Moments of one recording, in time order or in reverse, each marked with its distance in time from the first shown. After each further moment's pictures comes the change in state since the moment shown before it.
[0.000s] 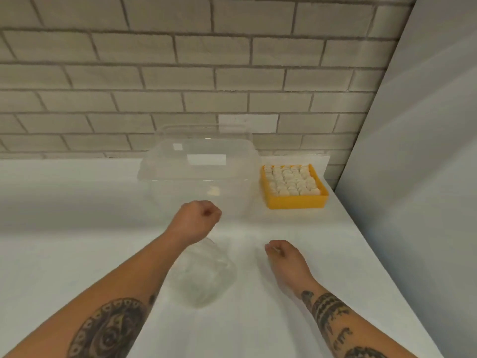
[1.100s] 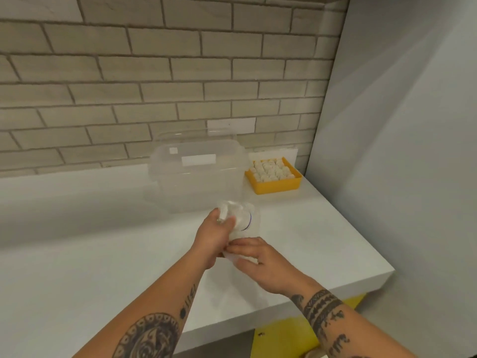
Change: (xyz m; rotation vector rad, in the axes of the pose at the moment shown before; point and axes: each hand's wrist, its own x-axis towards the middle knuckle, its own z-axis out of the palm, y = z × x) left_hand -0.123 -0.016 0.000 -0.668 -0.147 -0.111; right_hand -0.178 -0.068 0.072 -0.228 -0.150 -0.527
